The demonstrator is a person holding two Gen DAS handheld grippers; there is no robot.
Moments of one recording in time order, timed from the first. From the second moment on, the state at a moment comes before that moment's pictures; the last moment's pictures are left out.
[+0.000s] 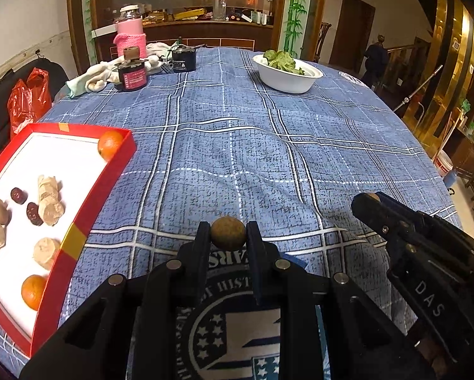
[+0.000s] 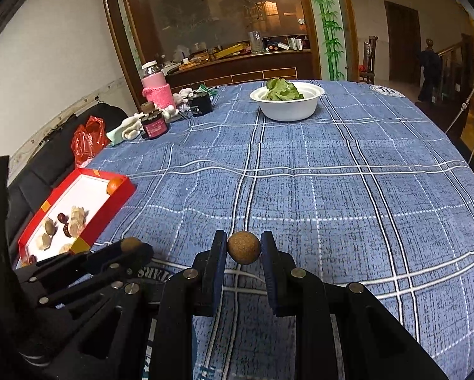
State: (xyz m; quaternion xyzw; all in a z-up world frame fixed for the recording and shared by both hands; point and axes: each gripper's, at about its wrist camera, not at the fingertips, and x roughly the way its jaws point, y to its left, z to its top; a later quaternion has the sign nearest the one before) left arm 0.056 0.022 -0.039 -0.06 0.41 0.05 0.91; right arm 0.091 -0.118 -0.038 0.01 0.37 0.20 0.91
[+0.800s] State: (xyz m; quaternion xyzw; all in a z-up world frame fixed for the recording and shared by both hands) left arm 0.030 0.046 -0.034 -0.07 0.41 0.08 0.91; right arm 0.073 -0.095 -0.038 0.00 0.37 0.24 0.90
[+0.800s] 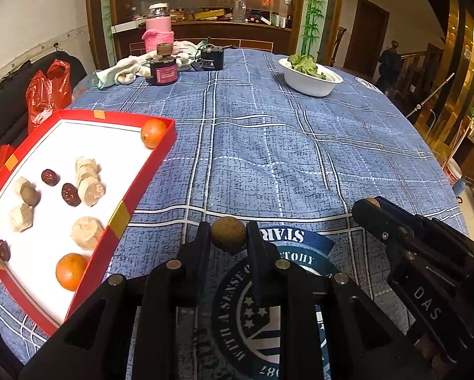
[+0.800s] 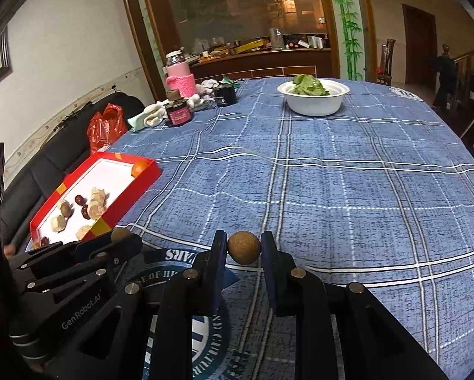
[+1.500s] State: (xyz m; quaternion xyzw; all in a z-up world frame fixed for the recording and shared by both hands) left arm 0.003 0.107 -0.016 -0.11 0.39 0.14 0.90; right arm 0.052 -0.034 -0.009 -0.03 0.34 0.31 0.88
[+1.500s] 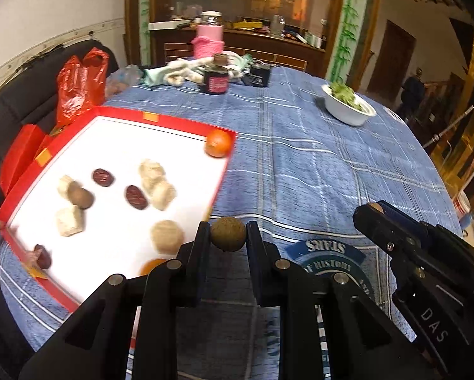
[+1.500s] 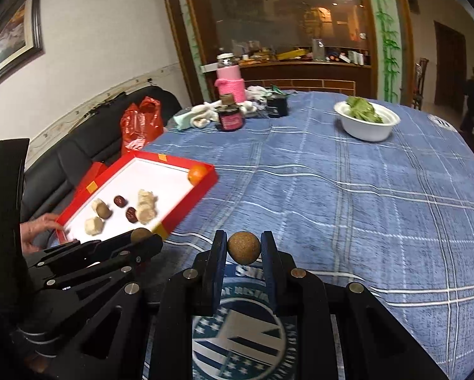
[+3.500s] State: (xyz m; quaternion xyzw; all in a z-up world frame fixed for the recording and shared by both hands) left arm 0.008 0.259 -0.021 -0.16 0.38 0.29 0.86; right arm 0.079 0.147 -0.013 -0.09 0.36 0.42 0.83
